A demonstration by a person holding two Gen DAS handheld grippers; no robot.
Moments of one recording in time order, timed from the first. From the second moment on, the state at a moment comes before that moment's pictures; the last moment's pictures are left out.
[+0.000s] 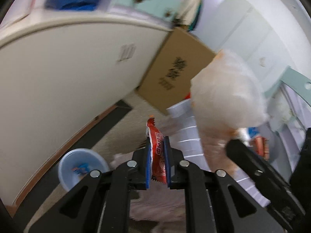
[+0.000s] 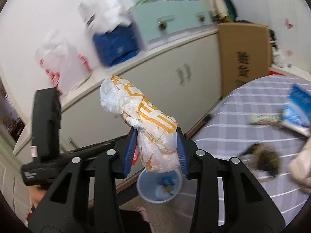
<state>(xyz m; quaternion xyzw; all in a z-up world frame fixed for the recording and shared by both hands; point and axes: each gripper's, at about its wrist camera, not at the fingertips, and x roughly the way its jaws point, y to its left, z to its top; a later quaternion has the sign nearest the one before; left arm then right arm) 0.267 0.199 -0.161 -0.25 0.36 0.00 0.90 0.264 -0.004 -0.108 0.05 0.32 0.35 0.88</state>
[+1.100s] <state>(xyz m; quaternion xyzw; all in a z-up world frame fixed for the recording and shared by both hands) 0.274 0.302 -0.321 -0.30 0.49 0.11 0.81 0.297 0.118 -0.273 -0.01 0.45 0.32 0.83</state>
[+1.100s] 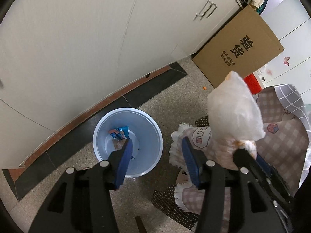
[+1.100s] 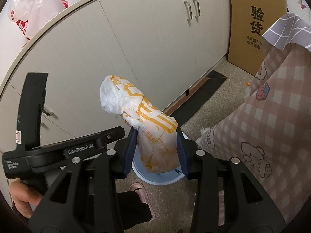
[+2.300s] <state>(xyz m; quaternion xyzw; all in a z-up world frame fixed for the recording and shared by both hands) 0.240 0.333 -0.300 -0.33 0.46 0.16 0.81 0.304 0.144 -0.286 0.02 0.46 0.33 0.82</state>
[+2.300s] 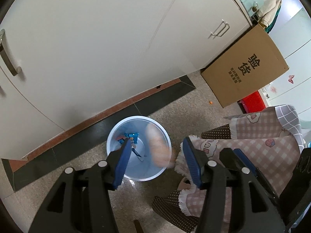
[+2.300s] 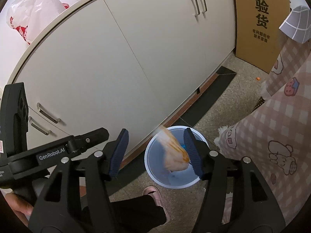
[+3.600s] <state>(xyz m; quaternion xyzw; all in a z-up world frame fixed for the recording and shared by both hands) 0.264 0.096 -0.134 -0.19 0.39 -0.03 0.90 0.281 -0.092 -0.138 -0.01 0.37 0.19 0.91</state>
